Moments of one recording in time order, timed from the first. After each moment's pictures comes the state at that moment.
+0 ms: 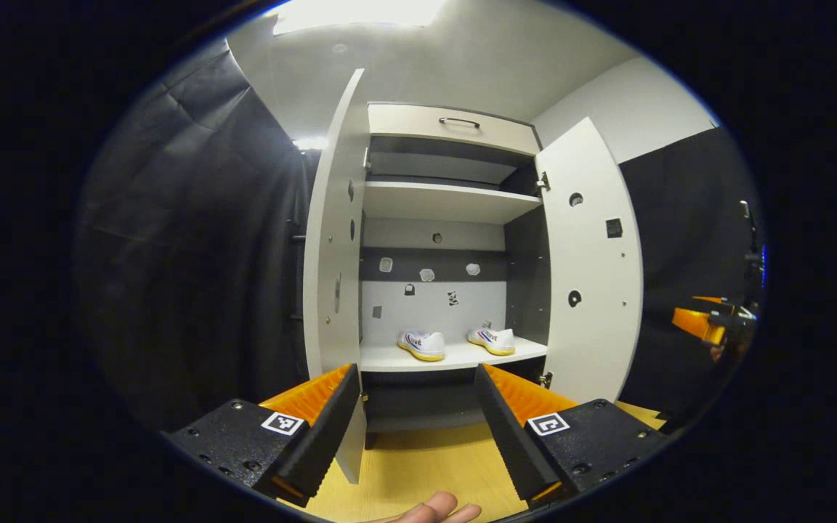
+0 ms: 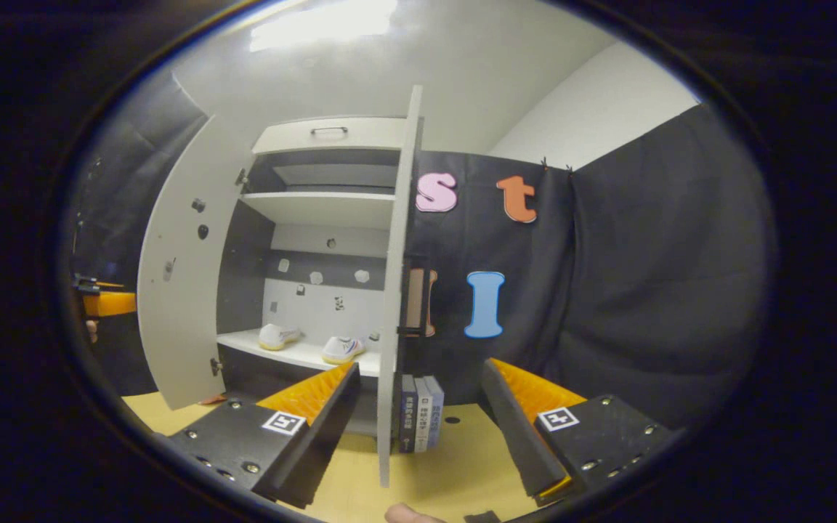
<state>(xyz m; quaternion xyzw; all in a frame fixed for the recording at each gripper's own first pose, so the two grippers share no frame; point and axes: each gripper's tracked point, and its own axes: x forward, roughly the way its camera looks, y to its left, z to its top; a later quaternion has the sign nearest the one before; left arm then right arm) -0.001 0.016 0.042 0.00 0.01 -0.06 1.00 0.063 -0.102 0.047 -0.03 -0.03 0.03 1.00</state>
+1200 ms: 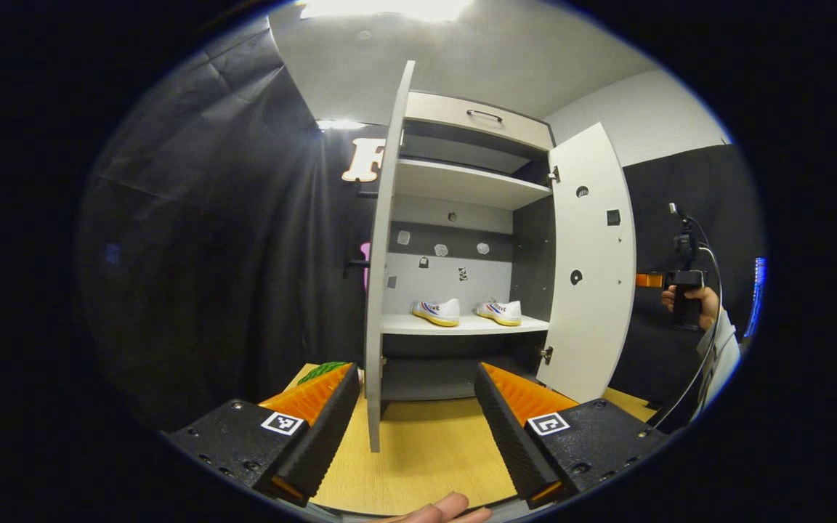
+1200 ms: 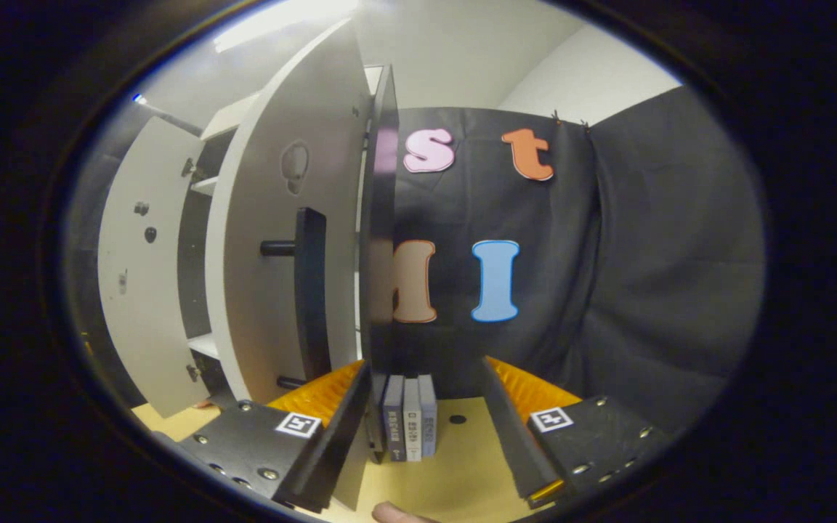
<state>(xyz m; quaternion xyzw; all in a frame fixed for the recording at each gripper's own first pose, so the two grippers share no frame) -0.044 0.088 0.001 -0.04 0.05 -0.05 1.00 0.209 -0.115 0.048 -0.03 0.03 0.04 1.00</state>
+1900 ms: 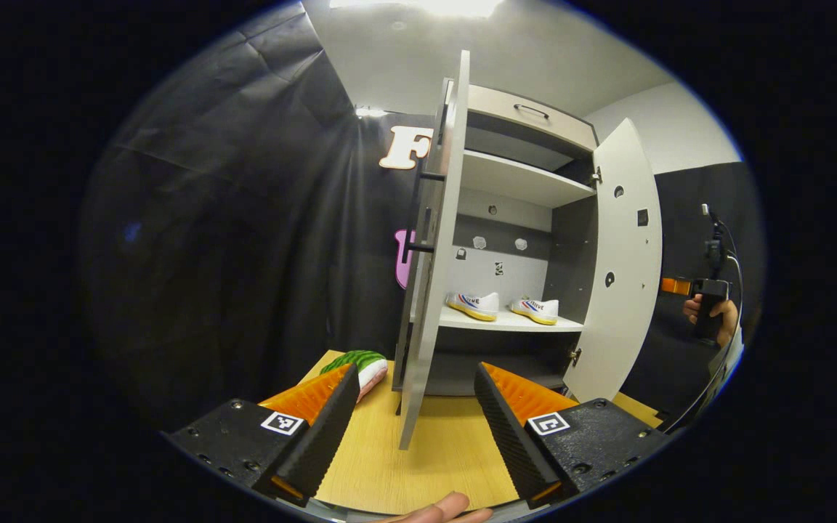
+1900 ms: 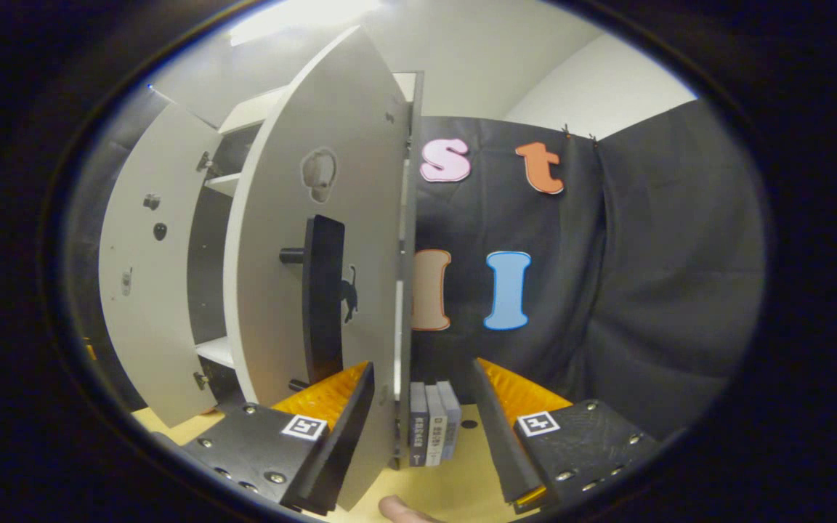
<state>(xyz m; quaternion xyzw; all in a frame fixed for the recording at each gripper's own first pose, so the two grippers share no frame) -0.030 0.133 -0.012 -0.07 0.08 0.01 0.99 0.193 -0.029 0.047 -0.02 0.03 0.06 1.00</state>
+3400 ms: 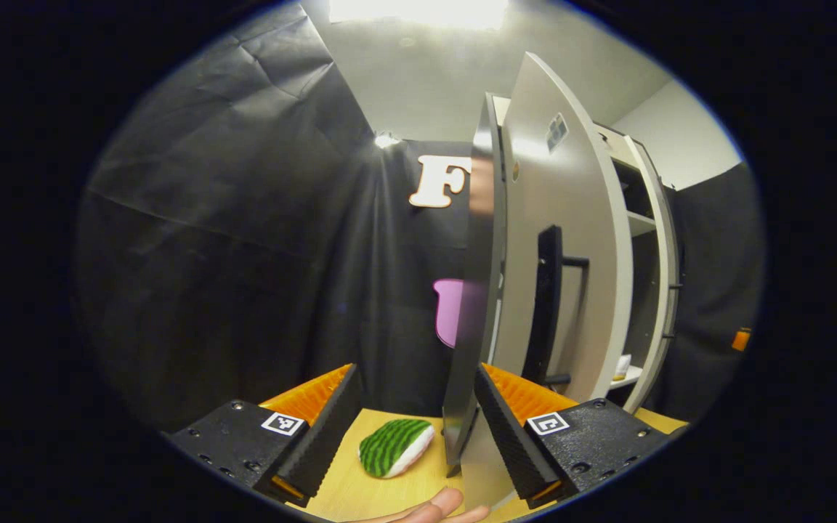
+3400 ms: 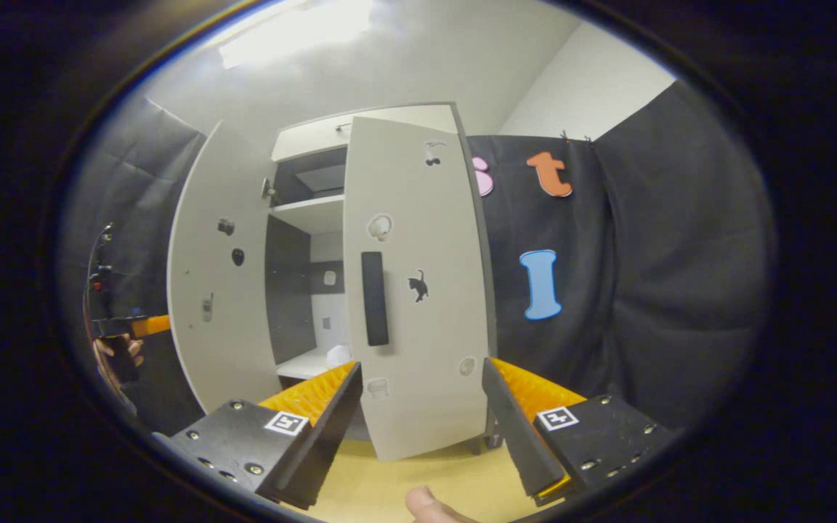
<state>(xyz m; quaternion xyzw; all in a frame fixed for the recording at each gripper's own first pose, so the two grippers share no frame) 0.117 0.237 0.085 -0.03 -0.02 0.07 1.00 0.058 0.081 0.033 0.04 0.00 0.11 0.99</state>
